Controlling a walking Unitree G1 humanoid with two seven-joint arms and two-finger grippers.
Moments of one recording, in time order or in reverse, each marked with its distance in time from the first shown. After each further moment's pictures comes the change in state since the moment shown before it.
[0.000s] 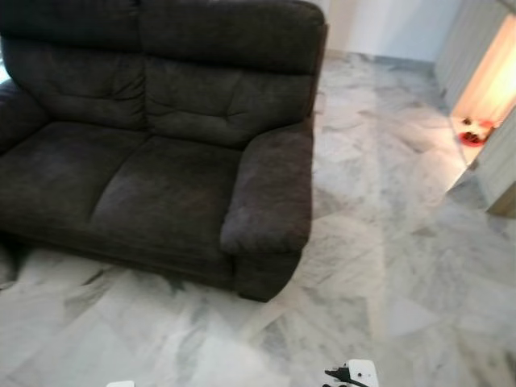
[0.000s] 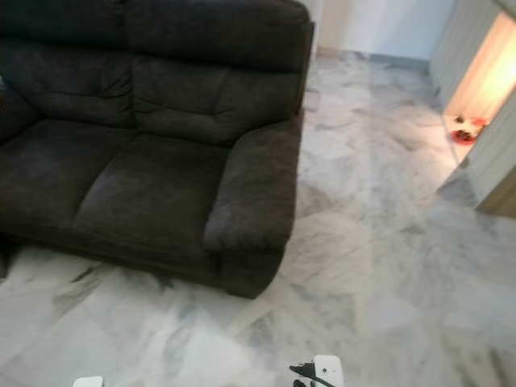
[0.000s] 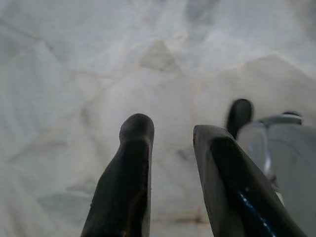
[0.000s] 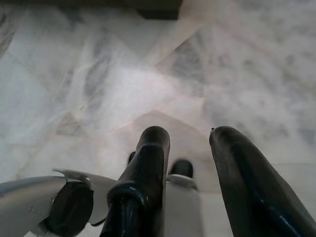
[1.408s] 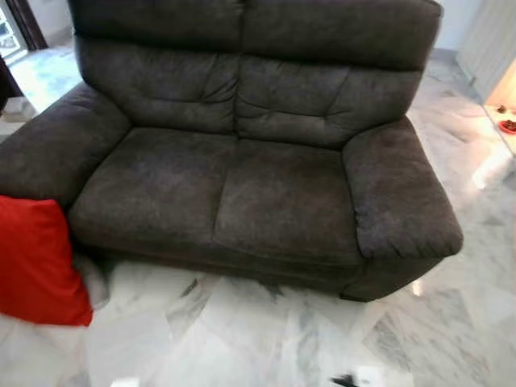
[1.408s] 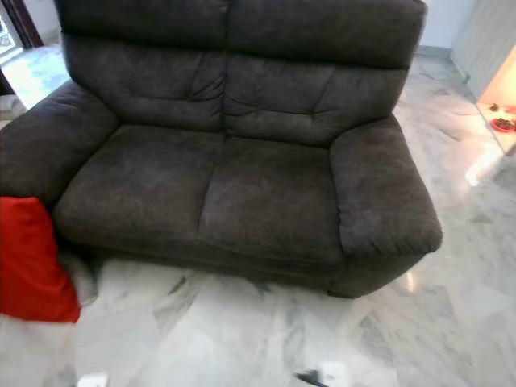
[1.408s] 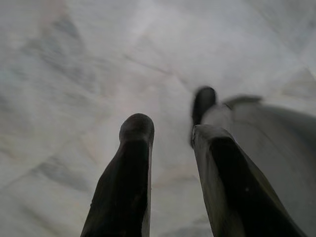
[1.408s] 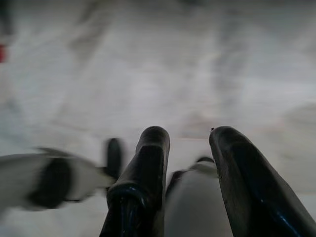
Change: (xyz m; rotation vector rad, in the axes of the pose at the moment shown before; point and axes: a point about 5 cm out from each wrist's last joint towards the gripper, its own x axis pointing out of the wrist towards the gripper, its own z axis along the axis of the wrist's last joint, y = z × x) left arm -0.001 0.005 -0.001 -0.011 0.004 0.009; right arm 0.003 0.023 -0.010 -0.017 0.030 0.051
